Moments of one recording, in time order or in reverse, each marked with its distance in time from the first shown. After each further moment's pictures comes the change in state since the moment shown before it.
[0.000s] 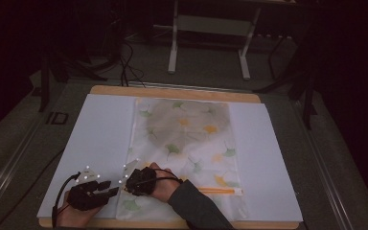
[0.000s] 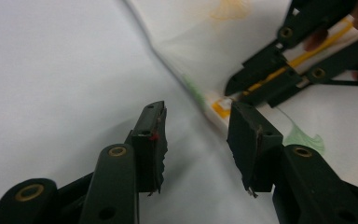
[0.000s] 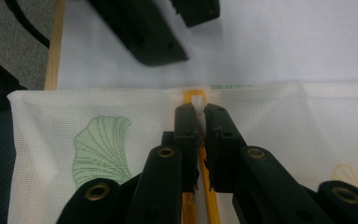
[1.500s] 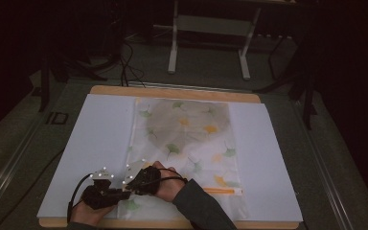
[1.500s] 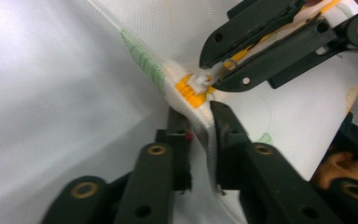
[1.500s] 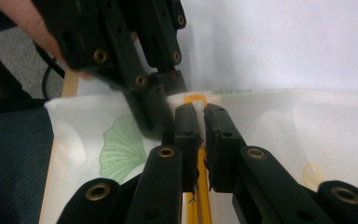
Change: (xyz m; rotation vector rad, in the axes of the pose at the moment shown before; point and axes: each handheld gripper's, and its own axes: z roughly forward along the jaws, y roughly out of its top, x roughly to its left) left arm -0.003 0.006 0.031 0.080 -0.212 -0.044; right arm 0.005 -0.001 -0.024 -0.064 -0.026 -0.053
